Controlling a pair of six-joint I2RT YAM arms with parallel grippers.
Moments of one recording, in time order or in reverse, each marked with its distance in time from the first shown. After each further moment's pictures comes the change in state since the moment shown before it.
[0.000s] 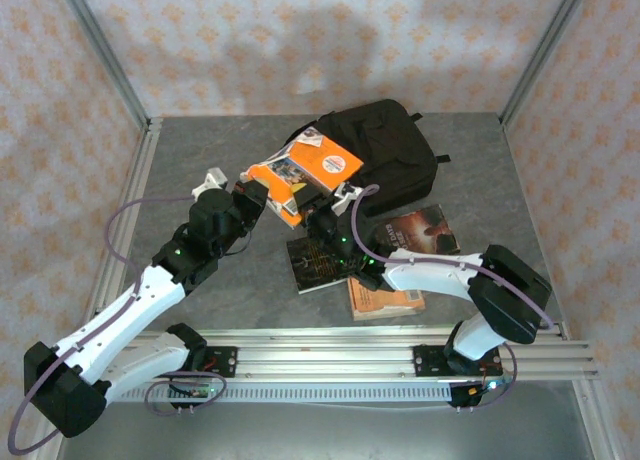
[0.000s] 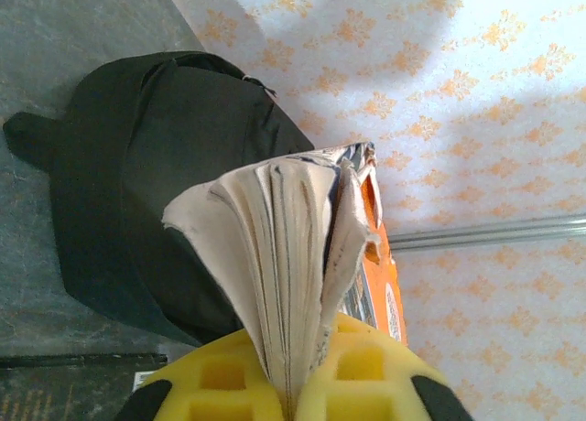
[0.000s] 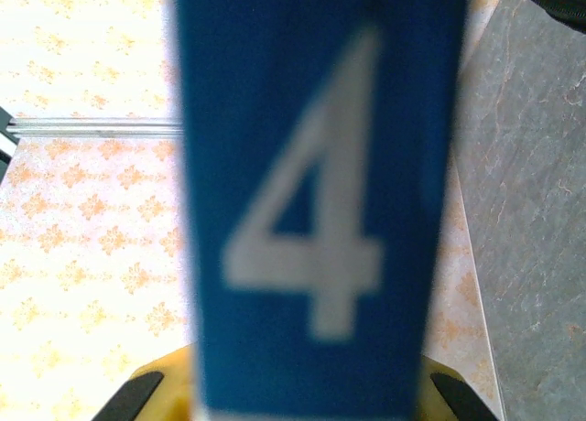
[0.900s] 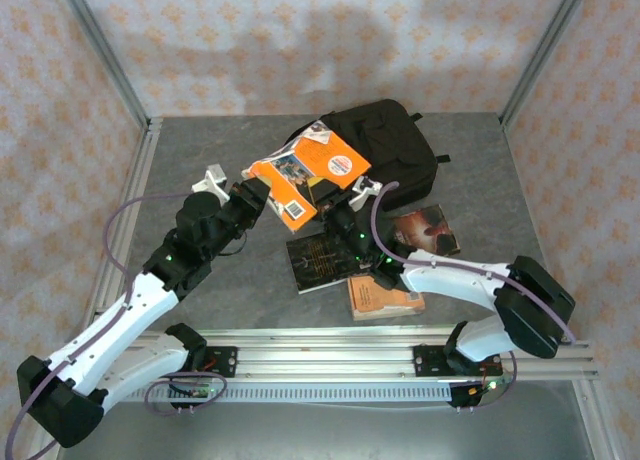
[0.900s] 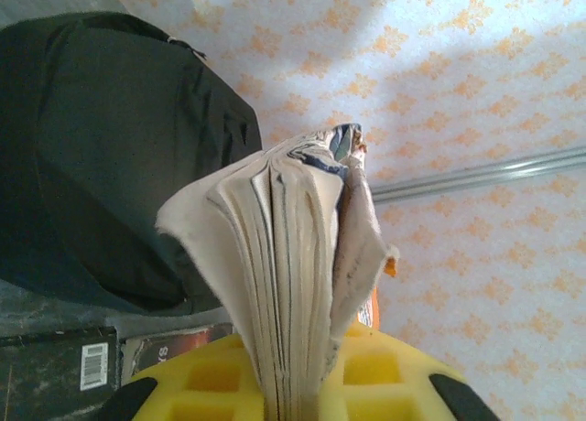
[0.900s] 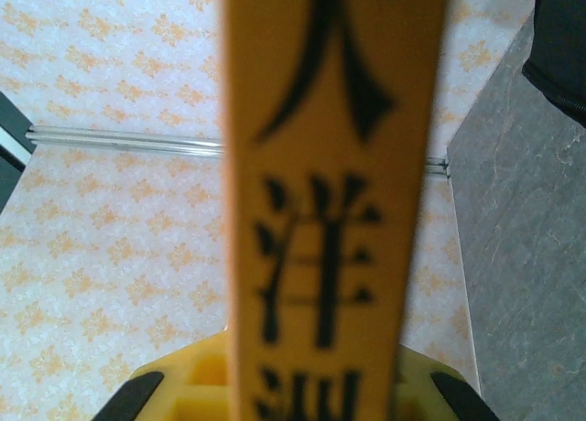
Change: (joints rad) left arm 0.014 -0.068 -0.008 0.048 0.163 0.038; right arm -0.061 -0.136 -0.056 -0.068 -0.008 -0.080
